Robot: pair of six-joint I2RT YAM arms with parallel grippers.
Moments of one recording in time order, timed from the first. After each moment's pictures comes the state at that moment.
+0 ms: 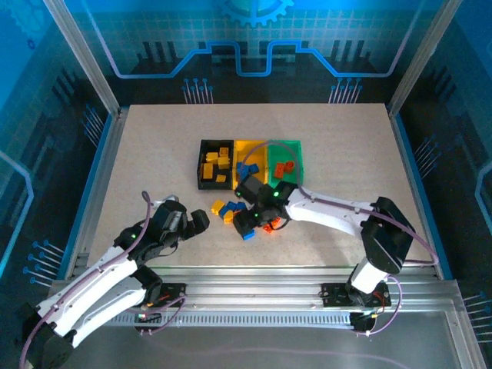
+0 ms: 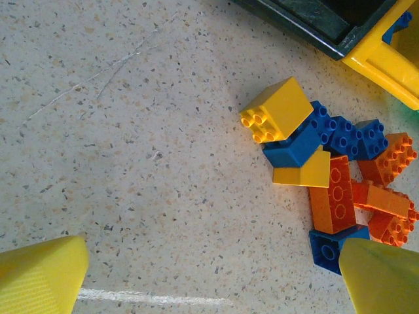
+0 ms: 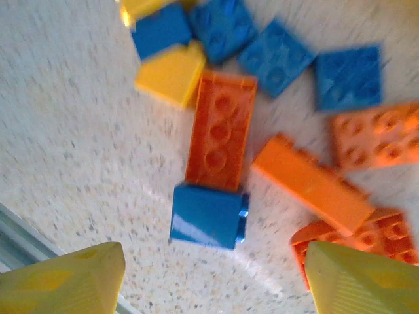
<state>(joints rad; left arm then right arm) -0.57 0.71 0.50 -0.70 -0.14 -0.97 0.96 1.65 1.18 -0.72 0.00 0.42</state>
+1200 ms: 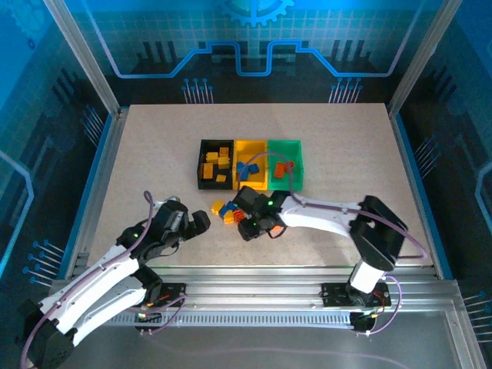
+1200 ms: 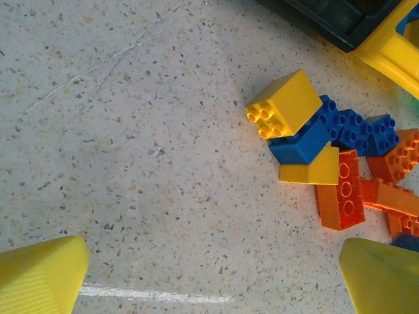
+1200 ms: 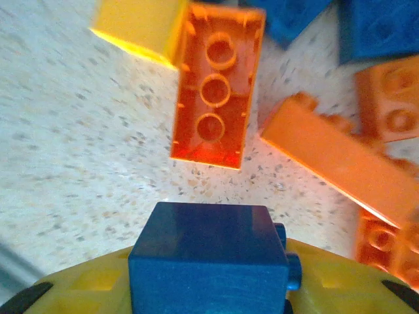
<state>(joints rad) -0.57 0.73 0.49 -0.68 -0.13 -0.97 0.99 1.66 1.12 -0.68 0.02 0.47</state>
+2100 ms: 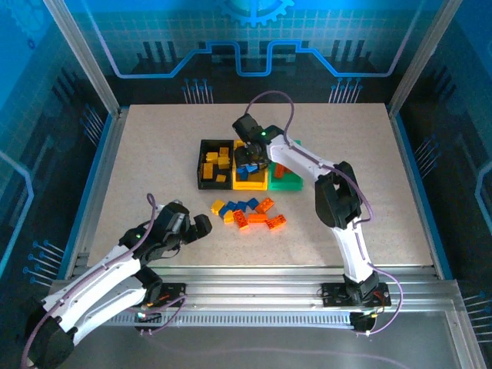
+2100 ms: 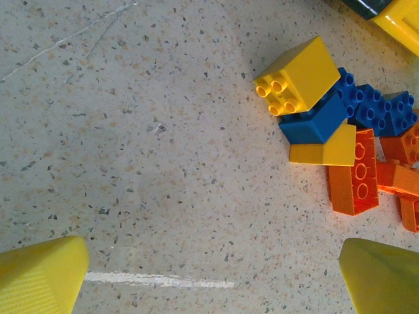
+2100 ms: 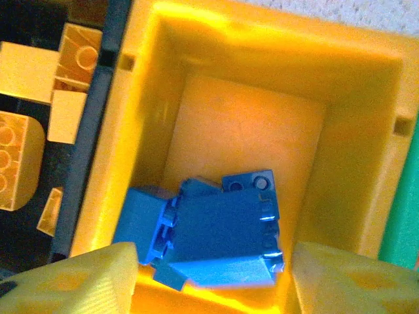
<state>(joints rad) -0.57 0.74 0.45 -0.66 -0.08 -0.98 0.65 2.19 1.95 -0.87 0.14 0.44</state>
